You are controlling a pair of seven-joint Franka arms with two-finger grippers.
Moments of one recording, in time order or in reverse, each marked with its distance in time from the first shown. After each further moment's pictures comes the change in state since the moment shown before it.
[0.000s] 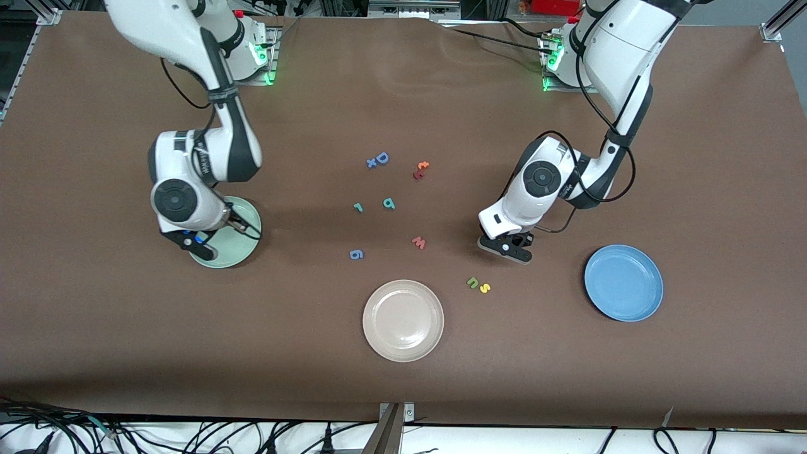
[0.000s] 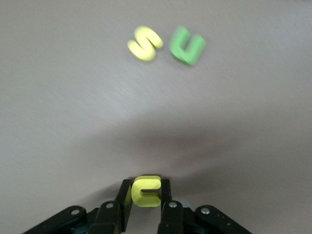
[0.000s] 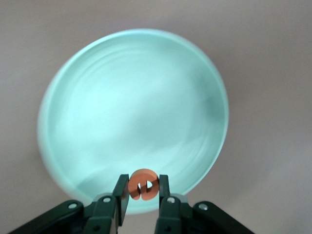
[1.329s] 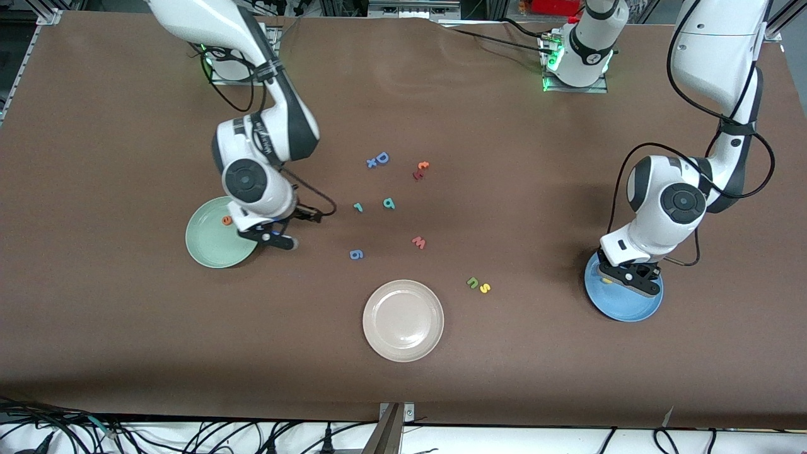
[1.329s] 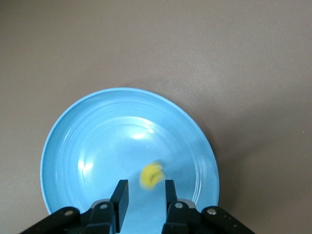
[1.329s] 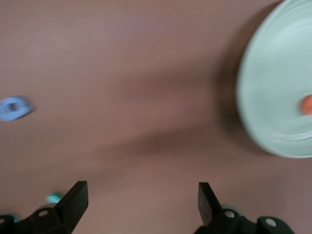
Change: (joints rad) left arm 0.137 -0.069 0.258 0.013 -0.016 -0.037 0.523; right arm 0.066 0.005 0.263 0.132 0.086 0.018 0.042
